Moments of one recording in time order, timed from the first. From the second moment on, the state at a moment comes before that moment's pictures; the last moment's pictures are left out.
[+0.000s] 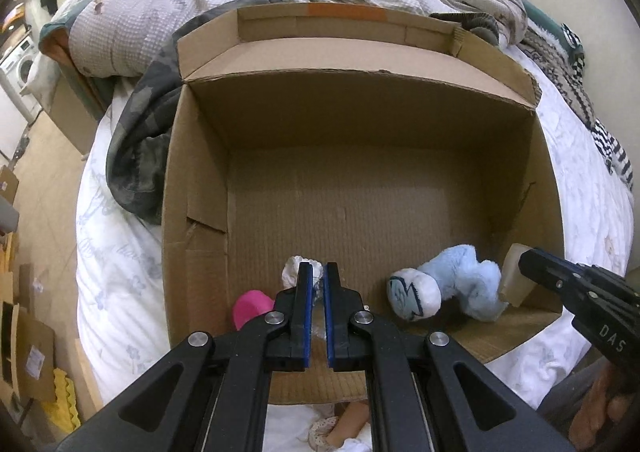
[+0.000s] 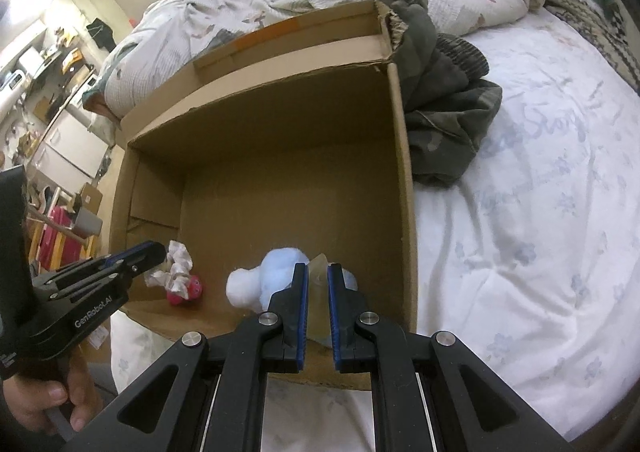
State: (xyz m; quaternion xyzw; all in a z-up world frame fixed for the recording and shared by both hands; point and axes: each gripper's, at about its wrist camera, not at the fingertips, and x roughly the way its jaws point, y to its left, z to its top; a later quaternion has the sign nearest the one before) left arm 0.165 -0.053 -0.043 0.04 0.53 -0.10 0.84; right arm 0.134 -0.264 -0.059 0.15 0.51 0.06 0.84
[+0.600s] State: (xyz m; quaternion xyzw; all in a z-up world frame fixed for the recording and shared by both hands) left arm 0.162 -0.044 -0.042 0.02 0.54 -0.09 0.84; right arm 0.134 -0.262 -0.056 0.14 0.50 0.04 0.85
